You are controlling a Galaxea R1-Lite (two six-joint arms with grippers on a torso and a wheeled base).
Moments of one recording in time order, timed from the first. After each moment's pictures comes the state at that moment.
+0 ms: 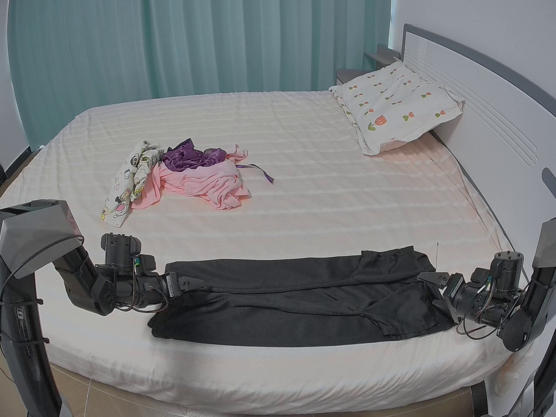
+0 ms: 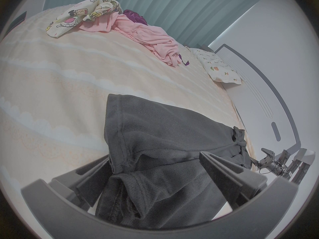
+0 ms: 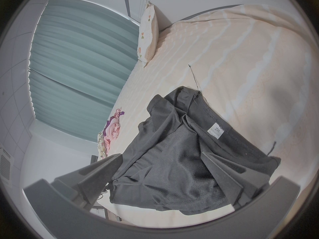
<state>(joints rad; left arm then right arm) -0.06 2.24 -0.75 -0.75 -0.45 -0.35 0.05 2.07 -0.18 -1.40 0.32 0.87</state>
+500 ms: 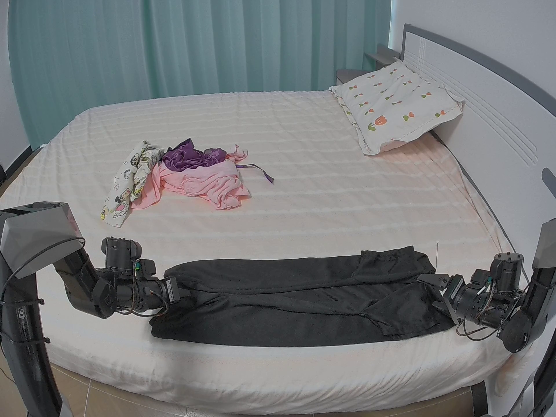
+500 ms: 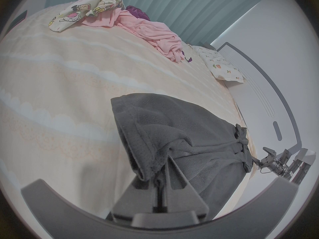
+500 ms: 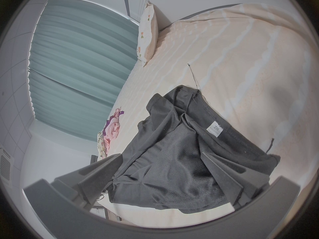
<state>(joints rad) -0.06 2.25 -0.74 -0.75 -0.45 -0.35 0.05 2.07 -0.18 -1.40 0.32 0.87</state>
